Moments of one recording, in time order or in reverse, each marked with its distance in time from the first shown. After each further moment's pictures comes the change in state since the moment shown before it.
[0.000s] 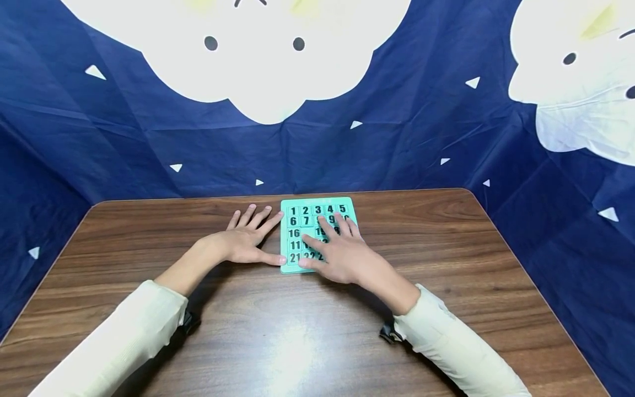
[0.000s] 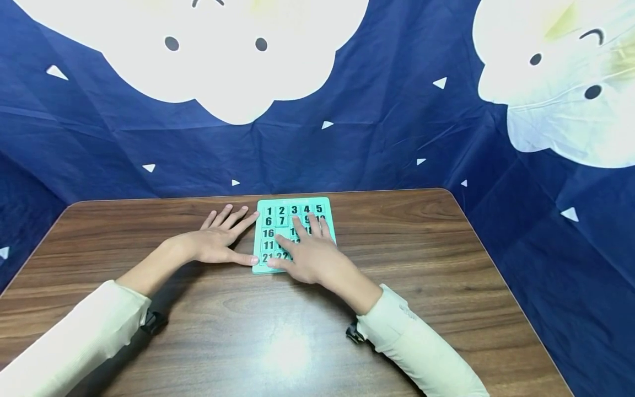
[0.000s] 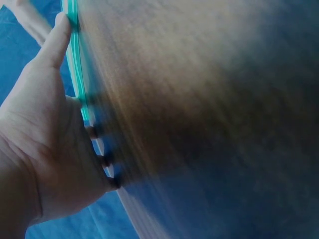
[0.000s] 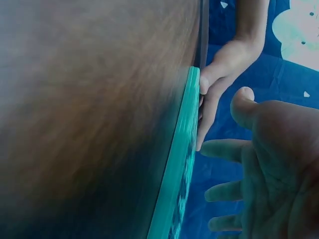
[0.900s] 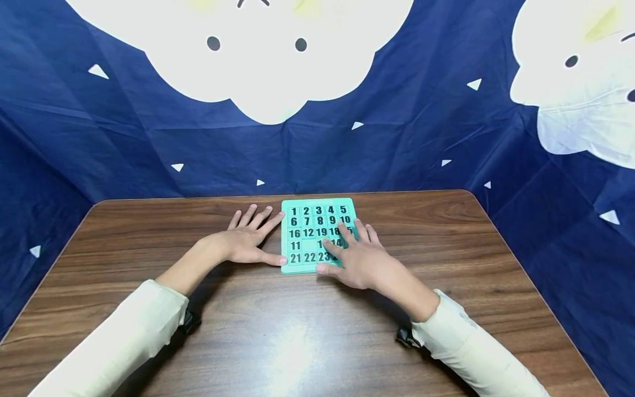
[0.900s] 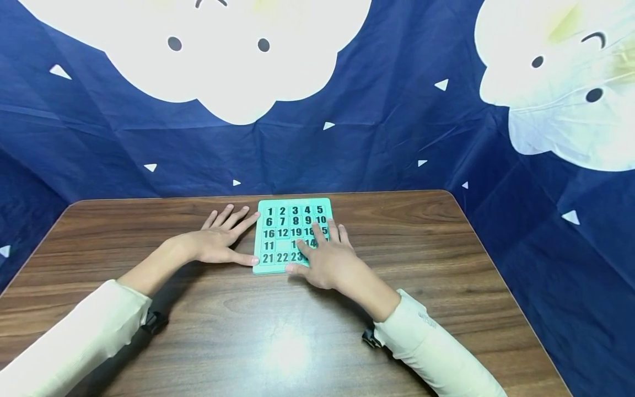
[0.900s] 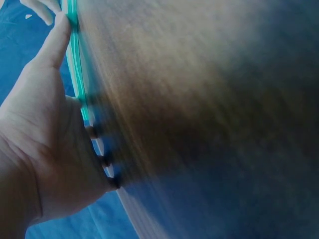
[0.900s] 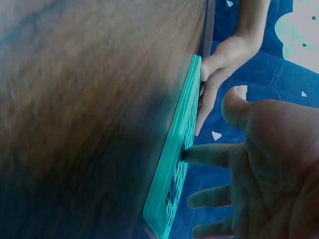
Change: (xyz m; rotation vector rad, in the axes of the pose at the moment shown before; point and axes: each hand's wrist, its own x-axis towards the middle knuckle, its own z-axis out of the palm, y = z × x) left_hand -0.002 0.003 0.000 -0.012 0.009 -0.002; right_hand -0.022 0.018 -0.004 -0.029 -0.045 0.065
